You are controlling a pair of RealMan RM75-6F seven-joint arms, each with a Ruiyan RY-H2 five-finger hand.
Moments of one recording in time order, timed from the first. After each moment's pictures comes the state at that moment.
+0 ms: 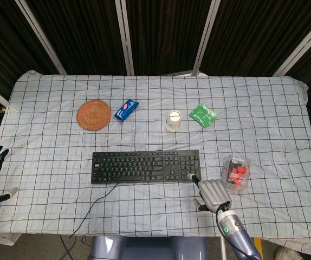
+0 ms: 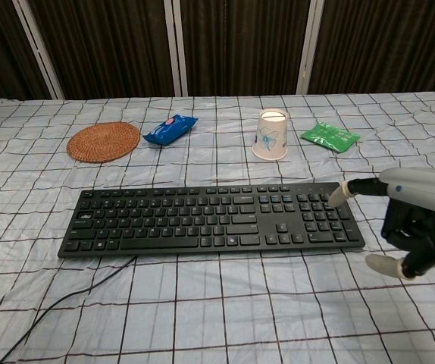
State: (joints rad) left arm -0.08 -1.13 -0.03 -1.58 1.52 1.52 0.10; right arm 0.48 -1.41 0.10 -2.17 -0.82 1.21 -0.82
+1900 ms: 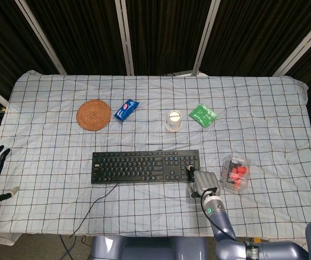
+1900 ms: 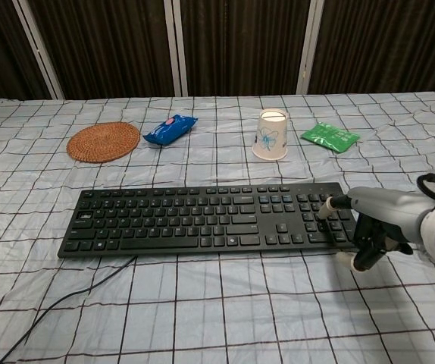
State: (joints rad) left arm -0.09 -1.13 -0.04 -1.58 1.49 1.49 0.11; right arm 0.67 -1.63 0.17 -1.90 -0.47 1.28 -0.80
